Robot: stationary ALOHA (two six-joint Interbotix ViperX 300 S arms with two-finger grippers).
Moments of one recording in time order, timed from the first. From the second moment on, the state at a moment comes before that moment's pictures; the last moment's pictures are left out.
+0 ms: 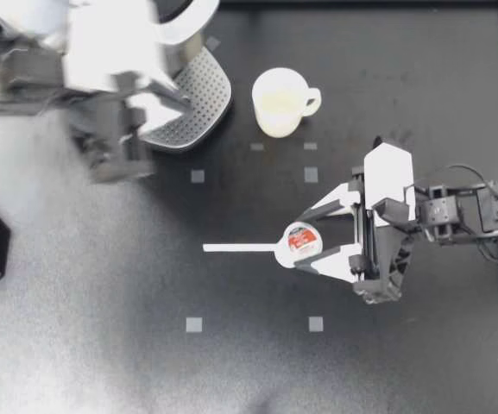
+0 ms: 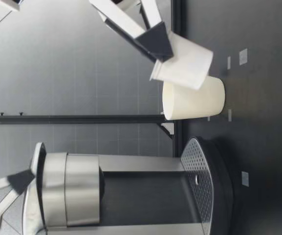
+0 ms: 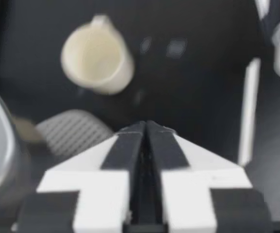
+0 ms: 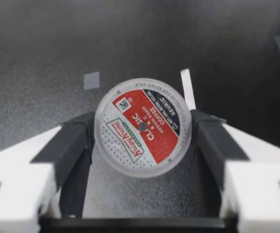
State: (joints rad) left arm 0.10 -0.24 0.21 0.29 1.00 -0.06; right arm 0.05 -0.21 0.93 0.05 -0.21 0.18
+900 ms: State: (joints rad) left arm -0.14 0.04 0.25 1.20 1.41 -0.47; right arm 0.05 -0.21 0.96 0.02 -0.27 0.17
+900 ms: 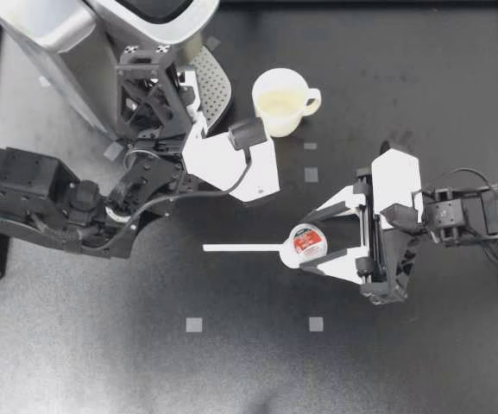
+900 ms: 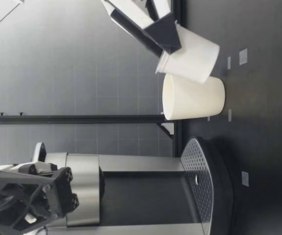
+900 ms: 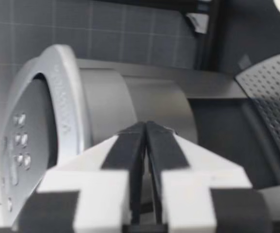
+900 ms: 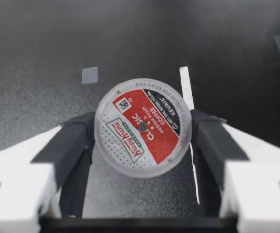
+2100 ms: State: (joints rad) left arm -0.10 0.02 0.31 1.45 1.48 -0.52; right arm 0.05 -0.20 0.96 0.02 -0.33 0.18
